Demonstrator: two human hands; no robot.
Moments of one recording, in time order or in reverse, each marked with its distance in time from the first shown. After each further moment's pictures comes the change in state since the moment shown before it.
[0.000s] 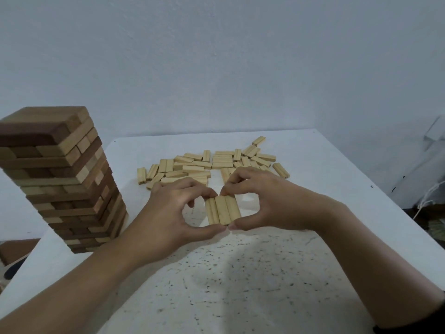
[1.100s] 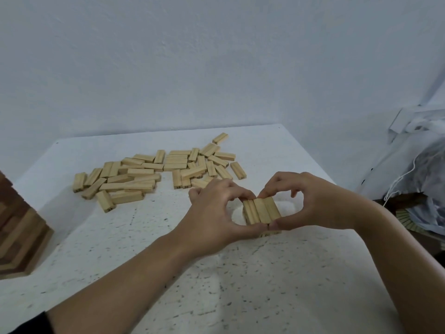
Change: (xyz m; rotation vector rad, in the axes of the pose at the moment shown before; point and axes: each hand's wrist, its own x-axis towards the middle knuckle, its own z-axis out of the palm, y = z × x) left_hand 0.079 0.088 0.110 -0.185 -0.073 -0.022; right_hand -0.095 0.126 -0.033 0.191 -0.014 0.276
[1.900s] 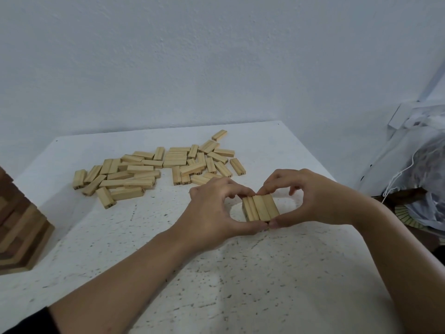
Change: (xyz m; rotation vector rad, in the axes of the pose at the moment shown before) left_hand -0.004 -0.001 -0.001 -0.084 -0.023 -0.039; right_hand 0.003 0.012 0.005 -0.013 -0.011 -0.011
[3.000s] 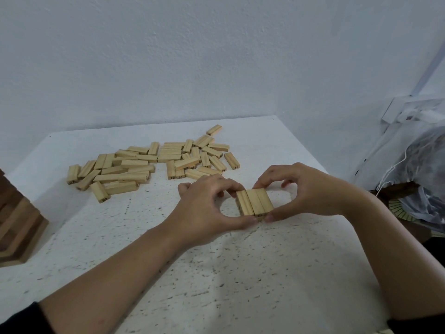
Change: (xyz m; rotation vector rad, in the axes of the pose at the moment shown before) left_hand -0.003 -0.006 0.004 0.018 -0.004 -0.005; right_hand -0.005 0.002 -0.001 0.051 -0.001 -0.034
